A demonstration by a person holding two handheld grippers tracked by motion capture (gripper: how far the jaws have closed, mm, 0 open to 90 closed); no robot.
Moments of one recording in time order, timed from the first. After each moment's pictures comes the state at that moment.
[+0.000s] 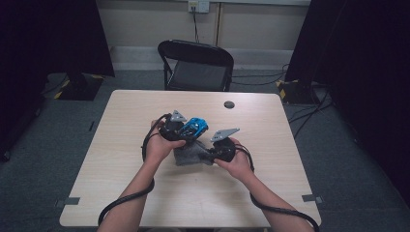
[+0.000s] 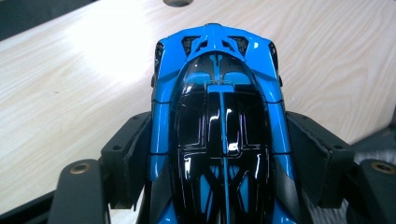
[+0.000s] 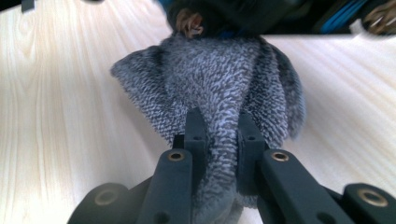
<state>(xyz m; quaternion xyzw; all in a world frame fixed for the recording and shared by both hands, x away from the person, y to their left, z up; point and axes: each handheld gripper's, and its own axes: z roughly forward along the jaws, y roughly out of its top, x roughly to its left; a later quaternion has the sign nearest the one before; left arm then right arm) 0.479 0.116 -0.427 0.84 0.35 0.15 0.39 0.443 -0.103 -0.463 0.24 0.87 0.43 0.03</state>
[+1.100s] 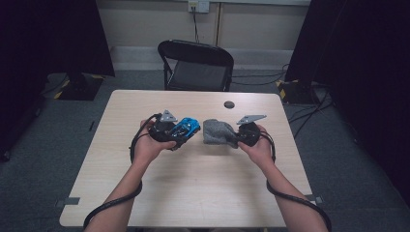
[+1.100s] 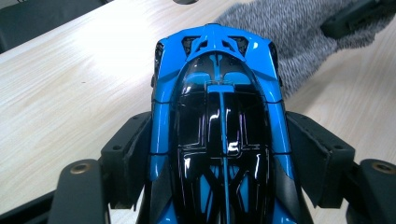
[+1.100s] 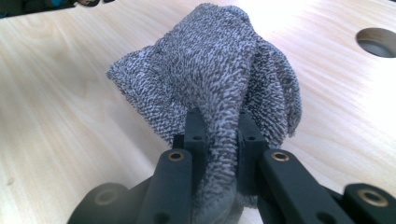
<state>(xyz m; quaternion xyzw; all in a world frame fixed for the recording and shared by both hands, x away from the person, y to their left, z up) 0.464 0.143 -0.414 0.84 0.34 0.16 0.38 0.485 -0.179 -0.441 0.35 0.84 0.40 0.12</state>
